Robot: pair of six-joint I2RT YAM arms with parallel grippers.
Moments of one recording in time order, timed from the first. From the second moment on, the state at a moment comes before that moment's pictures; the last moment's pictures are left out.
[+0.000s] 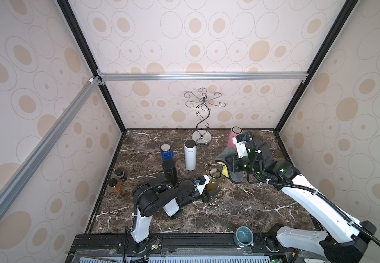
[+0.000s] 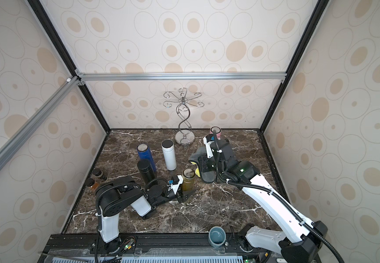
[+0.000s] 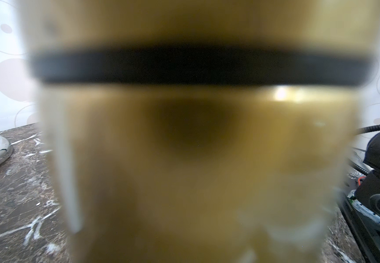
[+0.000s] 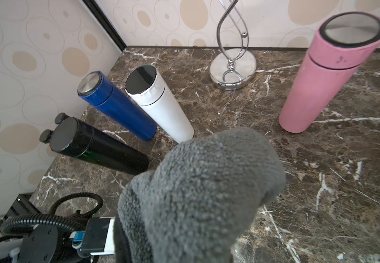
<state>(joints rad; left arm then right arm) -0.88 1.97 0.42 1.53 0.23 -0.11 0.64 1.18 1.24 -0.68 -0.01 0.38</state>
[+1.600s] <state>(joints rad) -0.88 1.97 0.42 1.53 0.18 -0.14 0.84 1.19 1.08 -0.51 0.04 0.42</state>
